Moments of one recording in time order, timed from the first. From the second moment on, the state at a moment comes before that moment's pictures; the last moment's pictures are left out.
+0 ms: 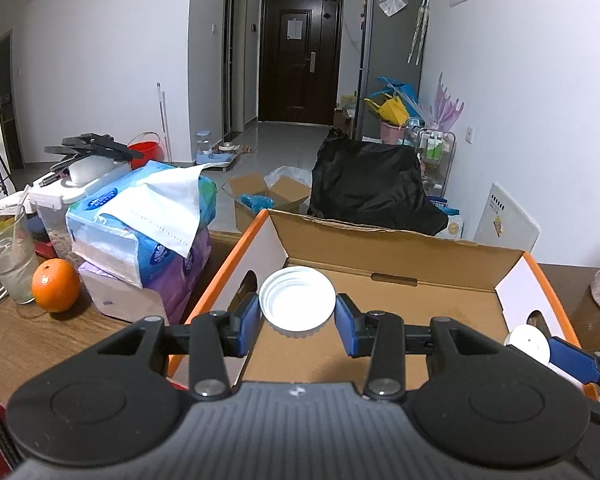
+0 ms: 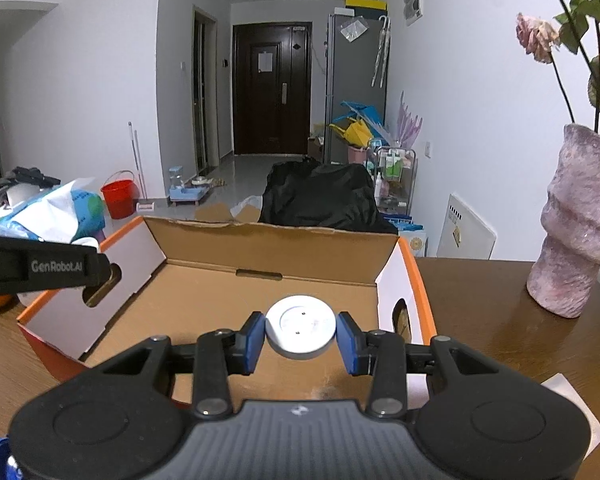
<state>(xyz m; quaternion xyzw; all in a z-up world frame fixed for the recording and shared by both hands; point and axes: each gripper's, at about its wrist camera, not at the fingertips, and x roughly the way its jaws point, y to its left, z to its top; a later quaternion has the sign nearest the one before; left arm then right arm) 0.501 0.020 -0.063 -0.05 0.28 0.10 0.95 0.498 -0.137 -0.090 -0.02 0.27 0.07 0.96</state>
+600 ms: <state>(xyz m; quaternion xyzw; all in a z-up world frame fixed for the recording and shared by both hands) 0.517 0.020 -0.084 -0.03 0.31 0.08 0.95 0.513 -0.144 -0.109 0.00 0.29 0.06 0.95</state>
